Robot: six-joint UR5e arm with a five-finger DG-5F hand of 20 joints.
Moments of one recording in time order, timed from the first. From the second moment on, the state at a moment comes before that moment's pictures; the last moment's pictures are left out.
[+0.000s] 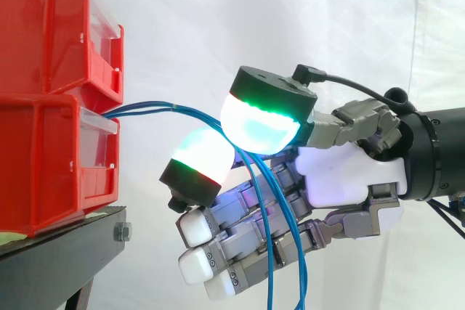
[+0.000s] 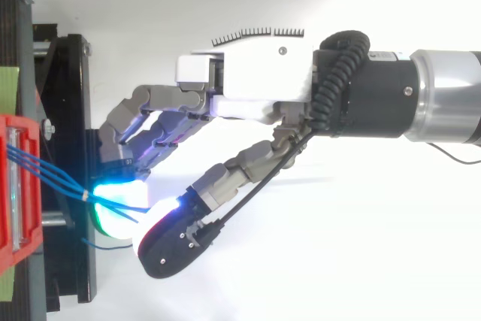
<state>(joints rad) 0.10 -2.35 -1.05 -2.98 -1.48 -0.03</state>
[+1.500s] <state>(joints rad) 0.10 -2.35 -1.05 -2.98 -1.49 -0.03</state>
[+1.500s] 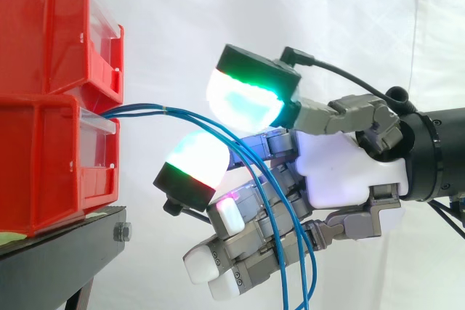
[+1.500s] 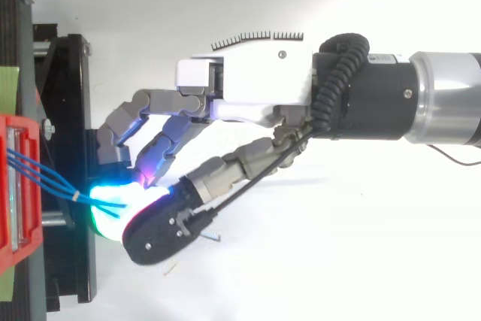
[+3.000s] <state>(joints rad) 0.09 -2.35 -1.08 -2.95 -1.49 -0.09</state>
